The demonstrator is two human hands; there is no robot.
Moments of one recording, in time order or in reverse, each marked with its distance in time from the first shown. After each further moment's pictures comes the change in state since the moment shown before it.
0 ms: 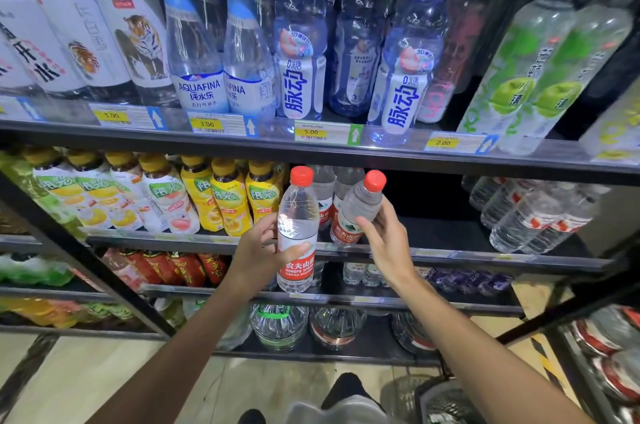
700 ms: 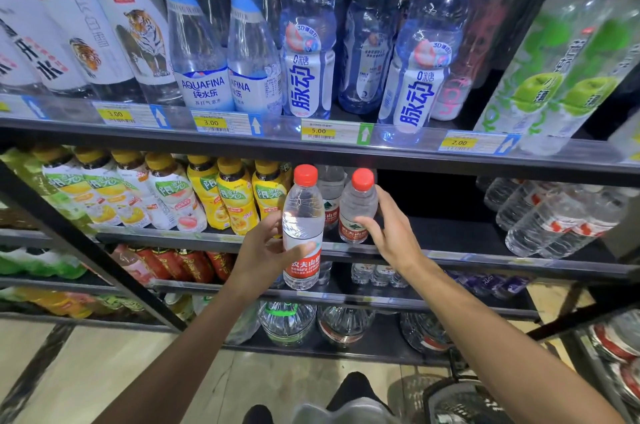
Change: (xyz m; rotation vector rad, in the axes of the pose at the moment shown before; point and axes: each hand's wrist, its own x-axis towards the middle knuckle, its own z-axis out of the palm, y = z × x) left_hand -0.001 0.004 -0.004 -0.071 -0.012 0.014; right_hand 0.028 0.007 -0.004 -0.315 -0.138 -0.230
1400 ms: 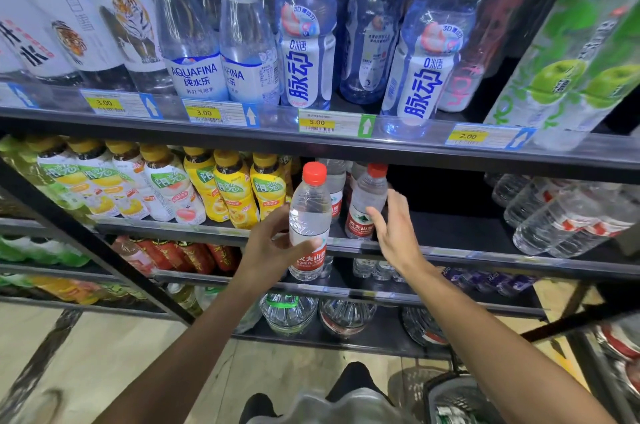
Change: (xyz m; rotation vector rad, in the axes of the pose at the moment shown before) left_hand 0.006 -0.006 0.014 0.038 0.011 0.053; right_hand -0.003 0.037 0.012 -0.067 0.048 0.178
